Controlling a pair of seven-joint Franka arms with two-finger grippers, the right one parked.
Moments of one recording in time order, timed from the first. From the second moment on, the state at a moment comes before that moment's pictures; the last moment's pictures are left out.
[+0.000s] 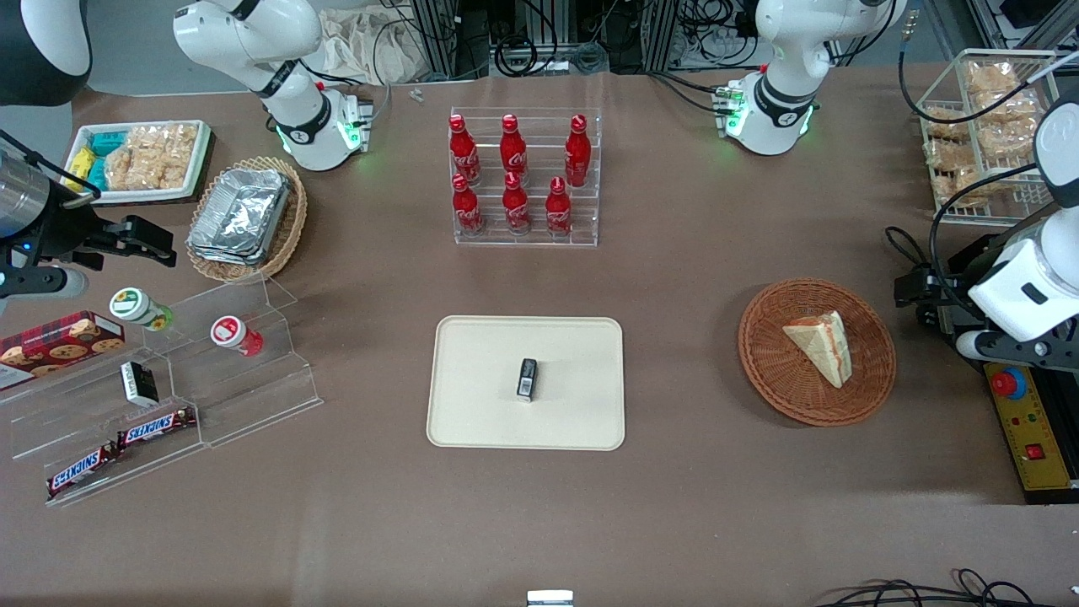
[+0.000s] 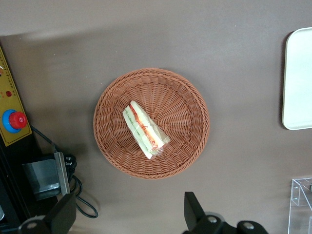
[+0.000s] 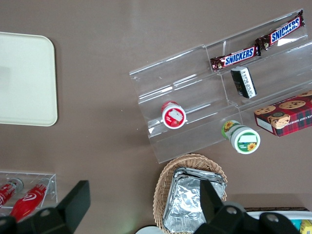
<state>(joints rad) 0.11 0.23 -0.16 -1.45 0.04 1.59 0.11</state>
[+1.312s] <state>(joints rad) 0.14 0.31 -0.15 -1.87 0.04 2.07 -0.44</state>
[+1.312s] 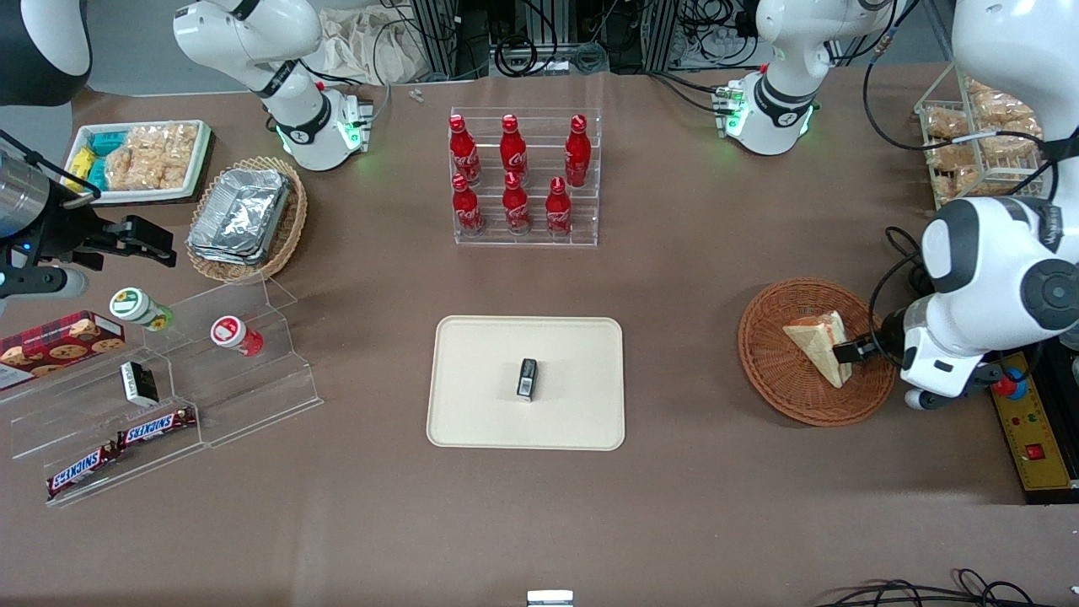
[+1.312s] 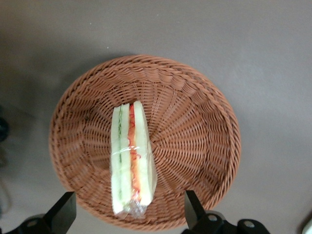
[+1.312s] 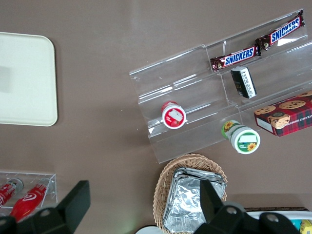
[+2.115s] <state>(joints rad) 0.18 0.31 -0.15 -2.17 0.03 2.41 -0.53</state>
